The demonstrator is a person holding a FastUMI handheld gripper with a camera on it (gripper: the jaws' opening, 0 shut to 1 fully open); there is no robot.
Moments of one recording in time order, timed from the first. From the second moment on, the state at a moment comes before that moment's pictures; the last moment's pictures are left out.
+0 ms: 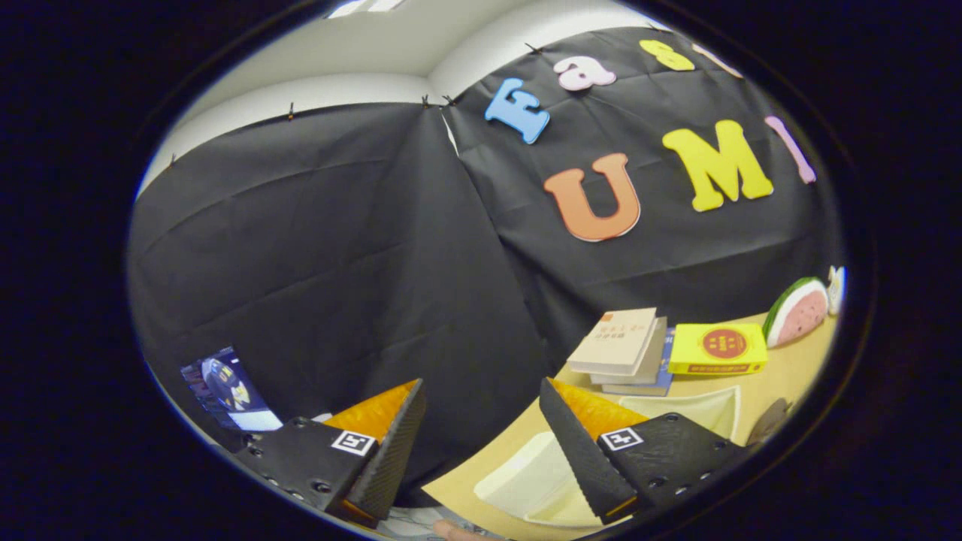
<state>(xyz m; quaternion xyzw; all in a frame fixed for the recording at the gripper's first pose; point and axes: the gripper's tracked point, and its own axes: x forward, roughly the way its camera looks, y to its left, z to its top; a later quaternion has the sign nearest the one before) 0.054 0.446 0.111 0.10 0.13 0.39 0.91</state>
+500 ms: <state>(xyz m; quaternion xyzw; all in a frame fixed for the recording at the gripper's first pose) 0.078 0.308 0.110 0.07 0.10 0.28 0.95</state>
